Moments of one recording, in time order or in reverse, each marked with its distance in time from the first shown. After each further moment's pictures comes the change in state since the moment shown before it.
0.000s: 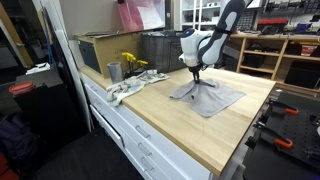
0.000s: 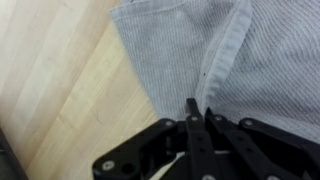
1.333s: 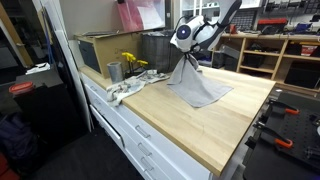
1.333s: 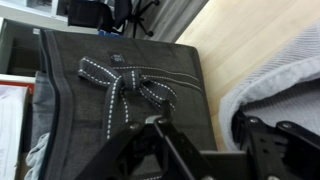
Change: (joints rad) arm 0.029 0.093 -0.133 0.360 -0.849 -0.052 0.454
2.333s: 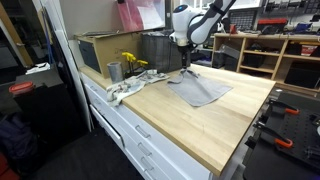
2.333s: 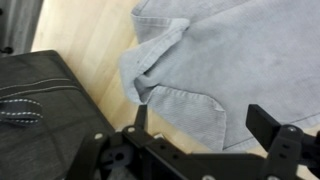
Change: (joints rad) arm -0.273 -0.168 0.411 -0.165 0.804 -0.081 -0.473
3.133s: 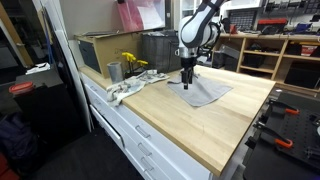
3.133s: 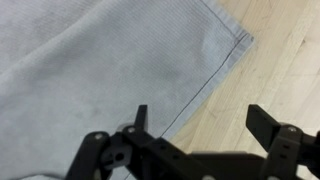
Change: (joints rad) arm 0.006 -0.036 0.089 -0.221 0.707 -0.044 -0.229
